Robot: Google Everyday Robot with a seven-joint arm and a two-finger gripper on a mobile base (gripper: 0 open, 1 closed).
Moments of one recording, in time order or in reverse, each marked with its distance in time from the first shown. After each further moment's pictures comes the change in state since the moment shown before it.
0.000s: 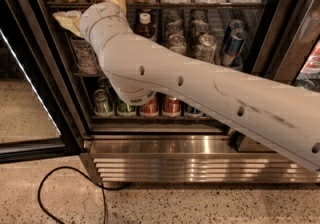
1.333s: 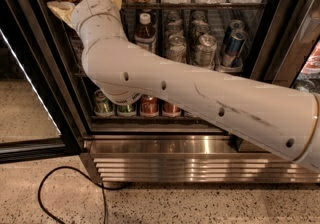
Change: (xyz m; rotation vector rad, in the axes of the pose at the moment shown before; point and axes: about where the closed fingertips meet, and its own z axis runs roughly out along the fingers) arm -0.021 -0.002 0.010 0.098 -0.081 -0.016
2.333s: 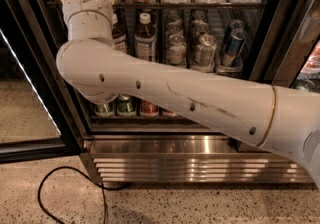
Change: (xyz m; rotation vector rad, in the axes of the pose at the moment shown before) arm -0.013 -0.014 0.014 0.202 -0.057 0.064
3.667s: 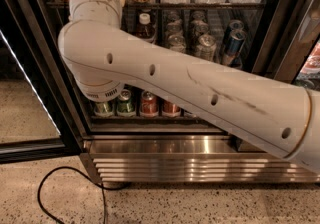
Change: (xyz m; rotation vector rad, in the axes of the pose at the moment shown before) arm 0.003 -0.021 -0.016 0.006 0.174 0.056
